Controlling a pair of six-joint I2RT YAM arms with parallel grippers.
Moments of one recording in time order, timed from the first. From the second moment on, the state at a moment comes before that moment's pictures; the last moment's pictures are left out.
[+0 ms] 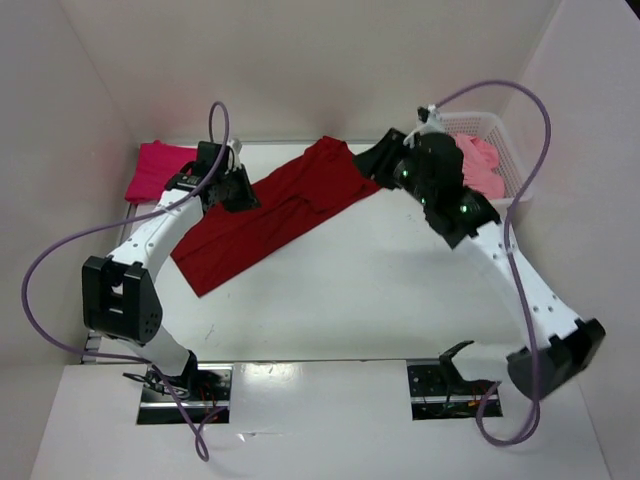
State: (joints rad) left arm -0.21 1.60 1.38 -0.57 0.19 -0.48; right arm 0.46 1.36 1.45 -0.36 0.00 0.68
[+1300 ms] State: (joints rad) left arm 0.02 1.58 1.33 -0.60 0.17 -0.48; right arm 1.04 2.38 1.69 0.04 -0.01 1.31
